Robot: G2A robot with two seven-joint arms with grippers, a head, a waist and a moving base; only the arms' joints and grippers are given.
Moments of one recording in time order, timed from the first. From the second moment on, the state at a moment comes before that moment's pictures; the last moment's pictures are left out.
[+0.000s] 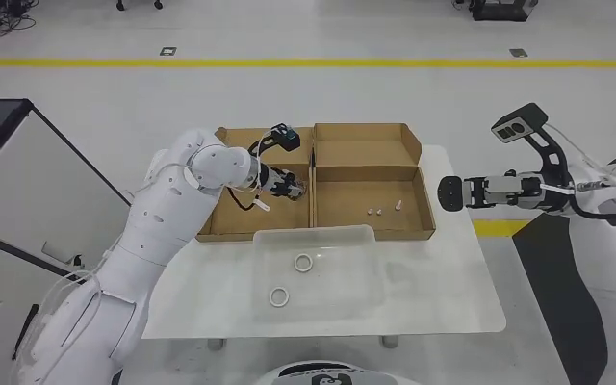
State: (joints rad) left arm 0.76 -1.19 -0.93 -1.35 0.53 -0.35 -1.27; right arm -1.27 -0.81 1.63 -1.68 0.80 -0.07 1.54
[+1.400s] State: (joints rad) left arm 0.48 -1.44 -0.52 -0.66 0.64 -0.22 -1.17; right arm -1.27 -0.81 1.63 -1.68 0.80 -0.07 1.54
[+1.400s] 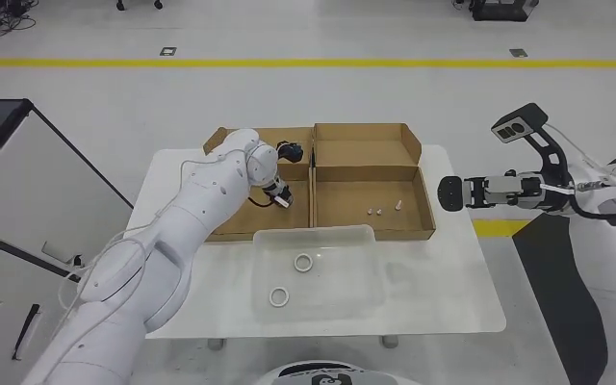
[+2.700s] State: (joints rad) left arm 0.36 -1.46 -0.57 -0.54 0.64 -0.51 -1.14; right arm -1.27 -0.81 1.63 -1.68 0.80 -0.07 1.54
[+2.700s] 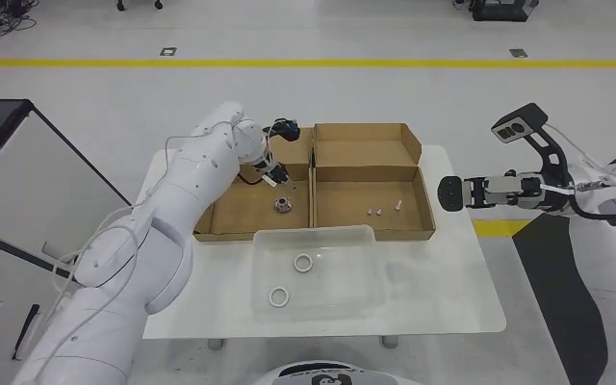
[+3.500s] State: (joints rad) left arm 0.83 -1.12 -0.81 -1.72 0.73 -0.43 -1.39; right arm -1.27 -0.81 1.63 -1.68 0.80 -0.07 1.54
